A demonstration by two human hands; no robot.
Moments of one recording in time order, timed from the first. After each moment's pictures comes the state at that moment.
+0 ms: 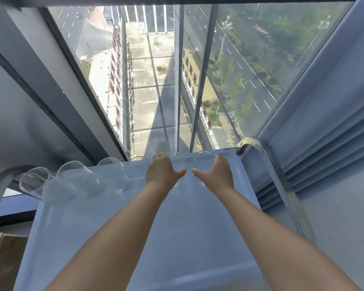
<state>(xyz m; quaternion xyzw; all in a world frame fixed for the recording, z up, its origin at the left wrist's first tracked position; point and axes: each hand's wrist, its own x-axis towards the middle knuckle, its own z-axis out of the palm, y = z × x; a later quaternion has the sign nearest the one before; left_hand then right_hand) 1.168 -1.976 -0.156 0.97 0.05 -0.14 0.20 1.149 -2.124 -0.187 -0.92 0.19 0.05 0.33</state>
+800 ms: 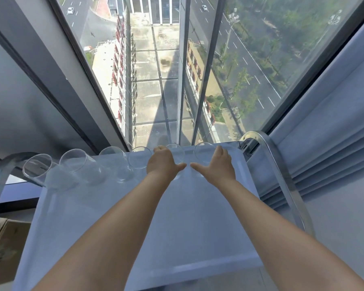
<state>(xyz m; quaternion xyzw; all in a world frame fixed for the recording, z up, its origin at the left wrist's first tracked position) 1.169 -1.976 -0.164 0.97 0.06 -0.15 0.18 1.150 -2.125 -0.185 -0.94 0.15 0.10 0.28</state>
